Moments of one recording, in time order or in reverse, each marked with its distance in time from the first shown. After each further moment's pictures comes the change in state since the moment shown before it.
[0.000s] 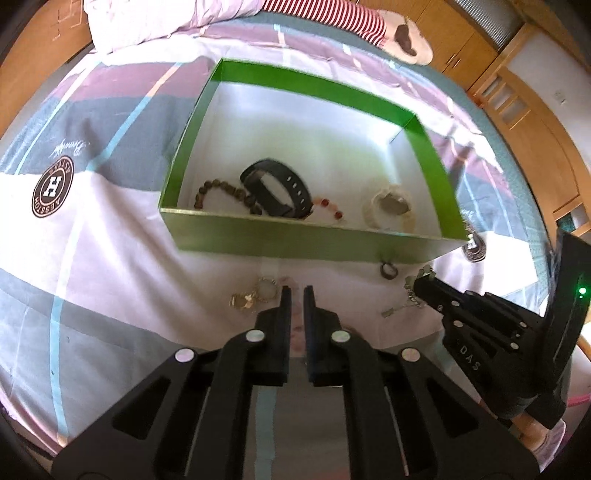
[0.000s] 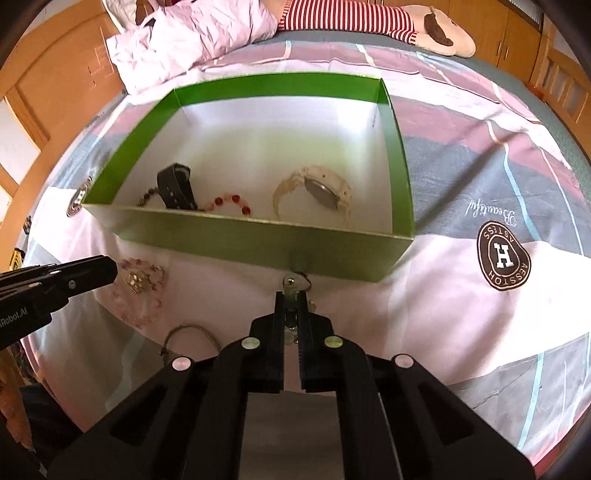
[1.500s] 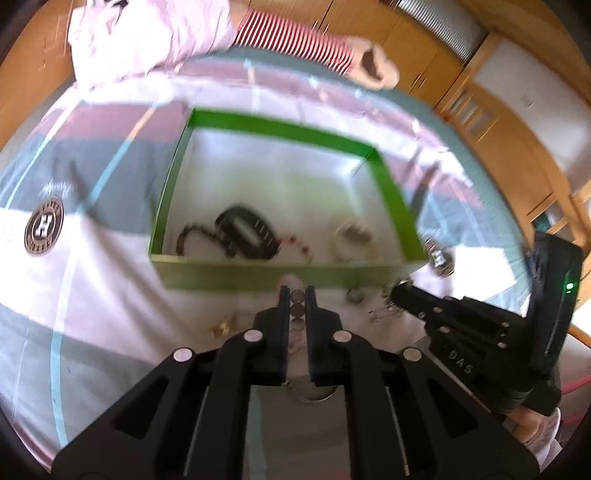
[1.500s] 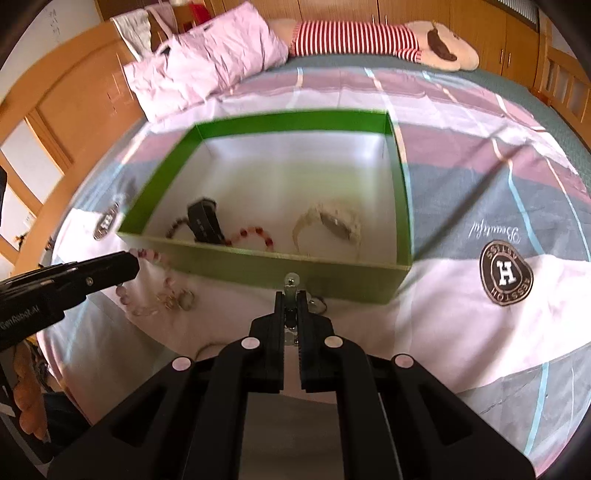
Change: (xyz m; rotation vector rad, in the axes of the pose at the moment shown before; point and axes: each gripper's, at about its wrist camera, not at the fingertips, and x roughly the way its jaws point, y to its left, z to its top) left arm -0.026 -0.011 0.007 0.068 -0.133 -0.098; right arm -0.026 0.000 0.007 0.011 -0.104 0.086
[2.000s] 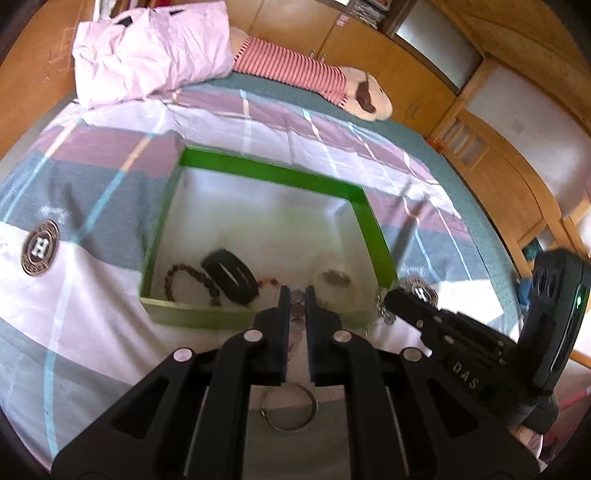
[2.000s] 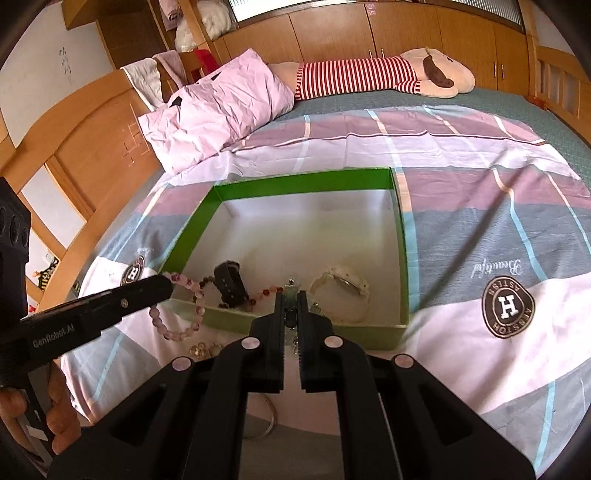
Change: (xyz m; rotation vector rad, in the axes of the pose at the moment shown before) left arm -0.010 -0.008 0.025 -0.037 -0.097 -0.007; right arm -0.022 -0.002 0.027 0.055 -0.153 0.082
